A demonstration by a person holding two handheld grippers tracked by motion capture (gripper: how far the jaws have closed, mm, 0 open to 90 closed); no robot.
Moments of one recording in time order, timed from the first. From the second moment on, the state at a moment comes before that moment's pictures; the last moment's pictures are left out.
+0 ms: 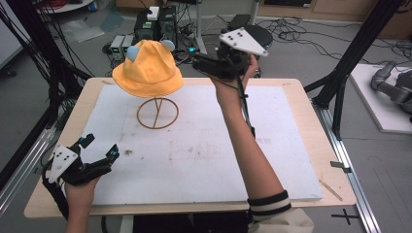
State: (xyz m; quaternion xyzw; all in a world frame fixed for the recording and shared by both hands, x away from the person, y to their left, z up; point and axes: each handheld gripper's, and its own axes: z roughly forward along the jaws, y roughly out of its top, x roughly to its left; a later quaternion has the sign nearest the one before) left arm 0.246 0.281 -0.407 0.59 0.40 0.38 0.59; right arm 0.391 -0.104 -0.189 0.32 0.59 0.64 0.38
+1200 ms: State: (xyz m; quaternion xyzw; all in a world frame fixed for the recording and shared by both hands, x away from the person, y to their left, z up) left arm 0.242 0.281 -0.405 0.59 0.40 0.40 0.58; right arm 0.284 -0.311 -0.301 0.37 0.59 0.60 0.40
